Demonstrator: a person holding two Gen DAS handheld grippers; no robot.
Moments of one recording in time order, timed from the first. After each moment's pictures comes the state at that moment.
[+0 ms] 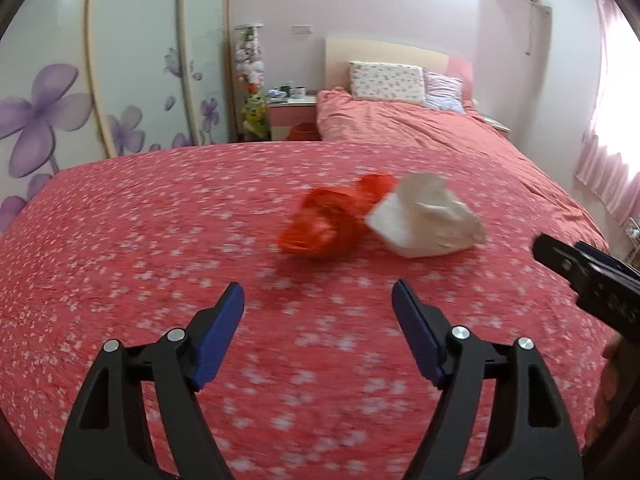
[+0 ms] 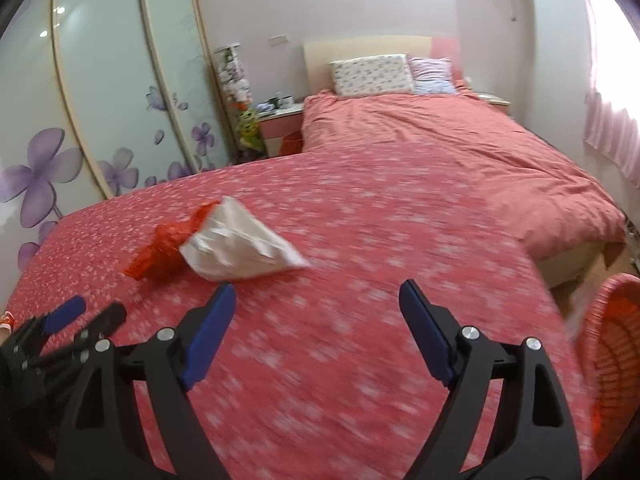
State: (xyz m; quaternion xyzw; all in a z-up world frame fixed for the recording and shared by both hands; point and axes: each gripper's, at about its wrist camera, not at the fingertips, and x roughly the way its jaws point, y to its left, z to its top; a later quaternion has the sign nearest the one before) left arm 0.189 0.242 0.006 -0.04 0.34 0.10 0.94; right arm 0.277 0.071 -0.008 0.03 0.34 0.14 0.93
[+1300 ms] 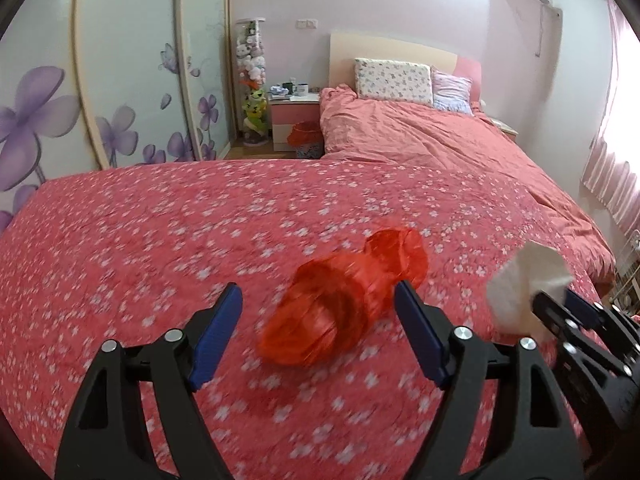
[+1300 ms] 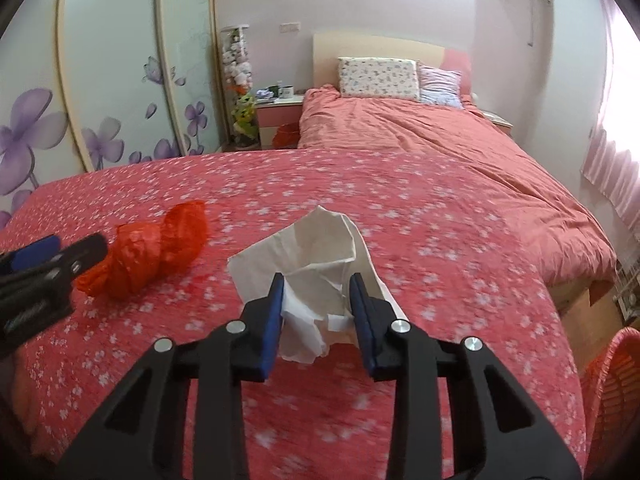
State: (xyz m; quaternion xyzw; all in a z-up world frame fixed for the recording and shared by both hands) left arm 0.283 0.247 0.008 -0.04 0.35 0.09 0.93; right arm 0.320 0.079 -0.029 -0.03 0.35 0.10 0.93
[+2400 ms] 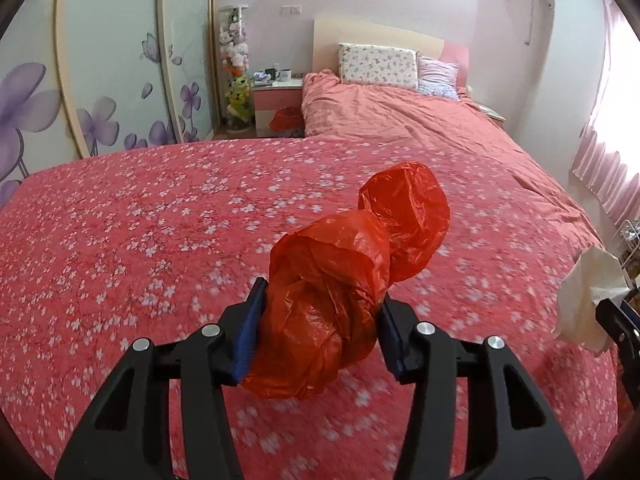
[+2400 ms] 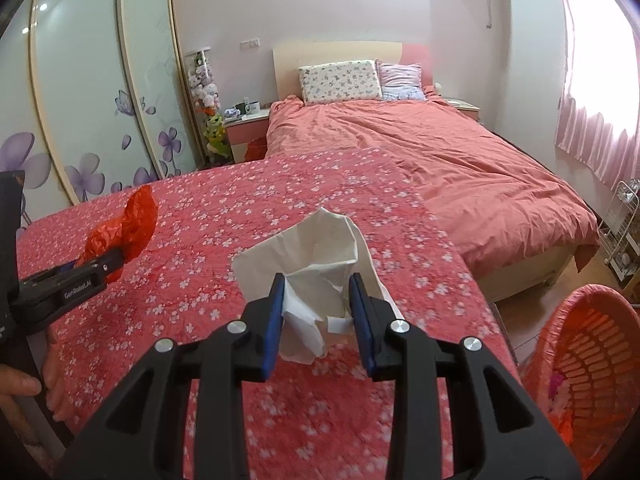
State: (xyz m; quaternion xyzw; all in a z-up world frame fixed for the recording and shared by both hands) left arm 0.276 0.203 -0.001 -0.05 0.37 0.07 0.93; right arm 0.280 -0.003 -0.013 0.02 0.33 0.07 0.94
